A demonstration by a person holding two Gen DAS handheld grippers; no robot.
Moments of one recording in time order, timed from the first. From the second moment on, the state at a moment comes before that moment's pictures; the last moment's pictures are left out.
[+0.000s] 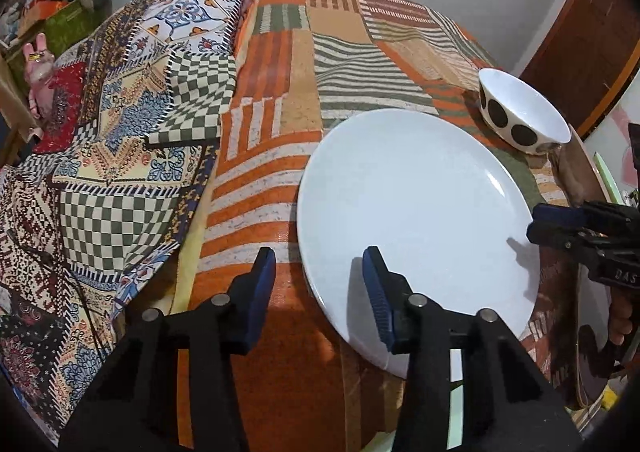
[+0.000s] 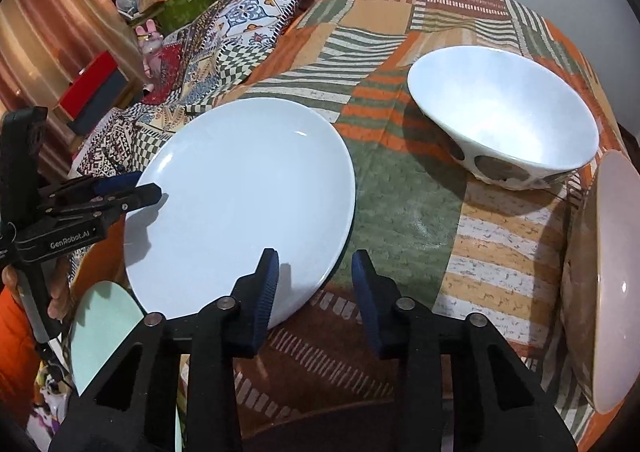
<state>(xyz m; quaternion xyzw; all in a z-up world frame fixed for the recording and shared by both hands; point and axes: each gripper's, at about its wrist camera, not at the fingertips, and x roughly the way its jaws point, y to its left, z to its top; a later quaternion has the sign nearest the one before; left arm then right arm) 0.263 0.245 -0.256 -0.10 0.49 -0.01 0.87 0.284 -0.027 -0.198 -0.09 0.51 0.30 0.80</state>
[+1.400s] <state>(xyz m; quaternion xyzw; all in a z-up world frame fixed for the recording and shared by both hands) 0.253 0.240 -0.206 -0.12 0.43 -0.02 0.89 0.286 -0.025 -0.162 -0.07 0.47 0.33 0.82</state>
